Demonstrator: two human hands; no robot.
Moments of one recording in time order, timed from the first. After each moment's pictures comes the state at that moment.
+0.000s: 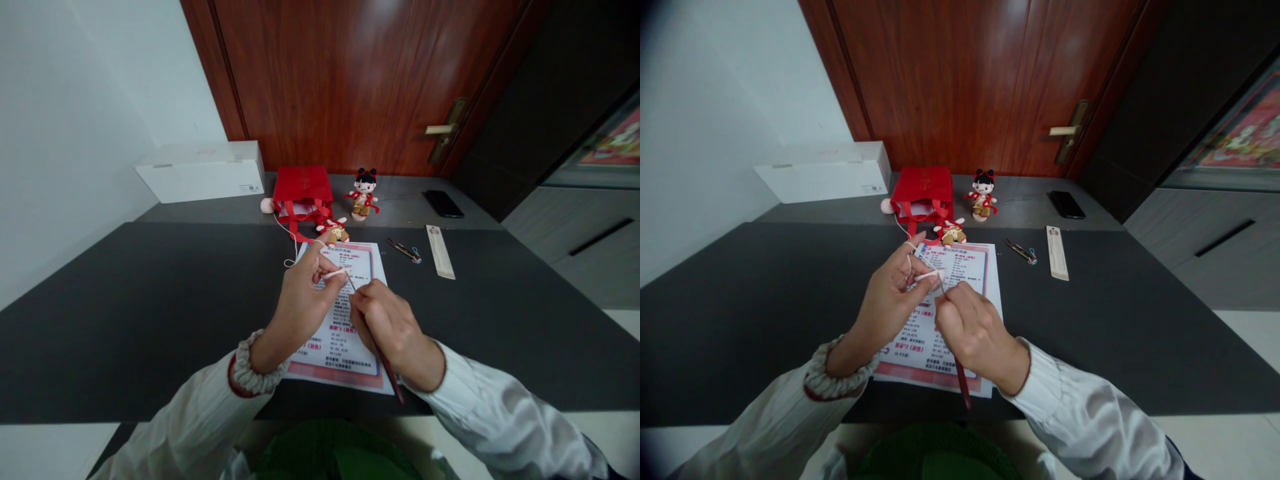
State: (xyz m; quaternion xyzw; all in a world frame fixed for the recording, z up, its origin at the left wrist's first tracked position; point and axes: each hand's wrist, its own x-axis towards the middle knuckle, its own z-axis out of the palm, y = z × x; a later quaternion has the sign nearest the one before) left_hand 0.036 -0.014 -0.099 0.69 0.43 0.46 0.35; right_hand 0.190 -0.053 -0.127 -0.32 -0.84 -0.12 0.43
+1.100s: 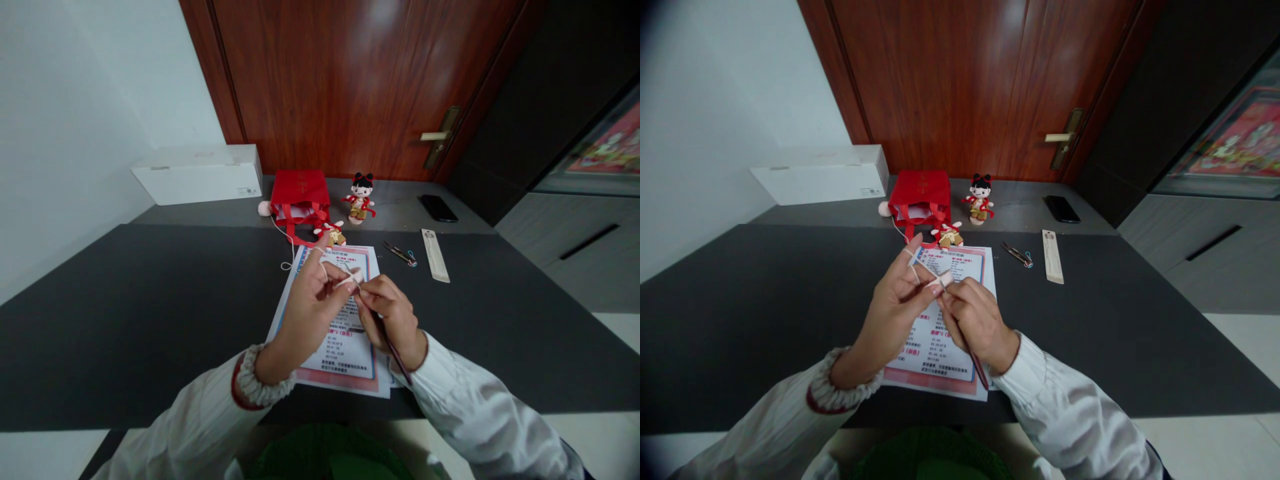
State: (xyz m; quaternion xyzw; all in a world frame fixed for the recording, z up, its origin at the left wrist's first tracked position) left_hand 0.048 -0.032 -0.100 0.61 0.34 0.53 0.49; right_hand 0.190 -0.033 -0.144 -0.26 -0.77 -0.06 0.58
